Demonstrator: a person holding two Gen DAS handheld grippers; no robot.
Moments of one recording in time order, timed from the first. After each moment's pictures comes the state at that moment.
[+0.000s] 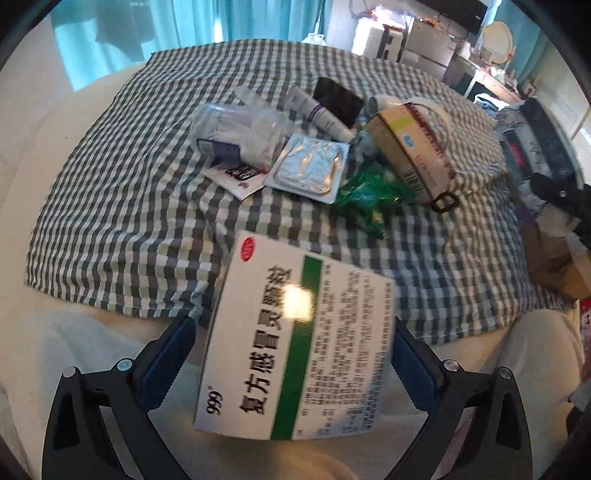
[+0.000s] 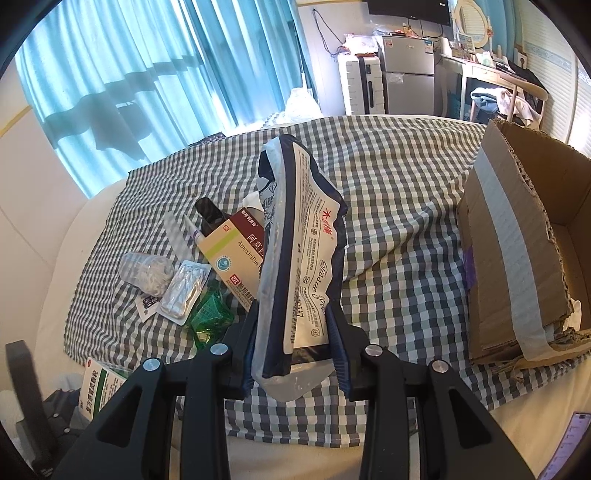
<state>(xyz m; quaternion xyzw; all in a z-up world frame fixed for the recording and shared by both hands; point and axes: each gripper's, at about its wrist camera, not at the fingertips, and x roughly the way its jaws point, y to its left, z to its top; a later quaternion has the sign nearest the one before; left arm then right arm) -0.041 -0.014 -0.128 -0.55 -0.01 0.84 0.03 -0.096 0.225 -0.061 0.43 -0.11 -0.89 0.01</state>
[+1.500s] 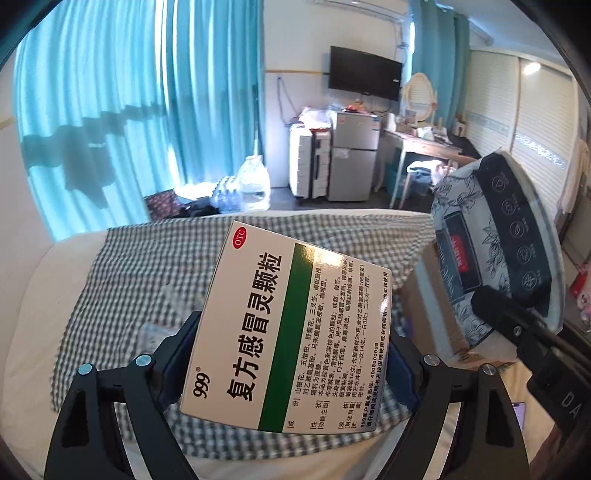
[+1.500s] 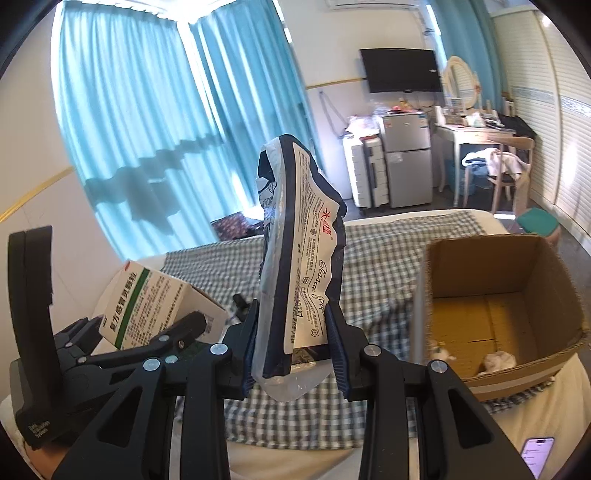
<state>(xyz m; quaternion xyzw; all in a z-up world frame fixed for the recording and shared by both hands) -0.047 0.132 0.076 -0.34 0.04 0.93 0.13 -0.014 0.269 0.084 0.29 -0.12 -0.95 0.02</state>
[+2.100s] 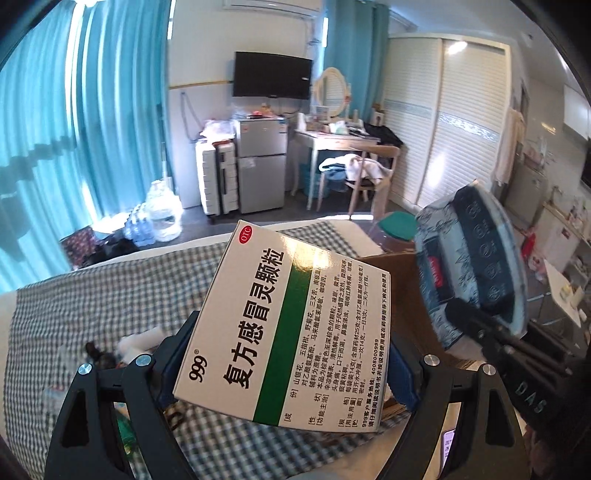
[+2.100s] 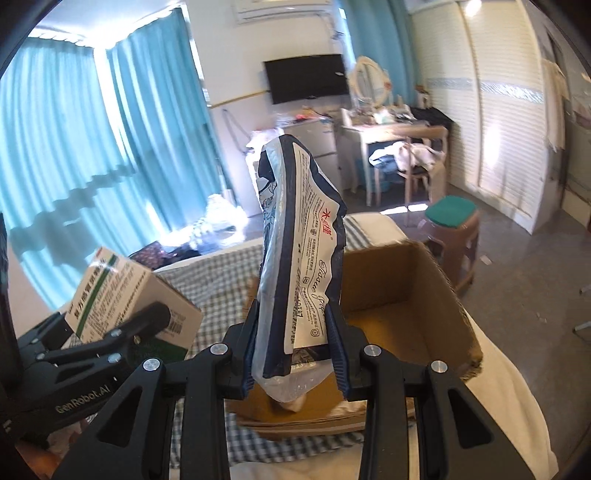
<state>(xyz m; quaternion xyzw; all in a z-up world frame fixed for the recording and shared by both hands) -0.071 0.327 0.083 -0.32 0.07 0.90 0.28 -0.011 0.441 0.085 0.28 -0.16 -0.94 -0.14</state>
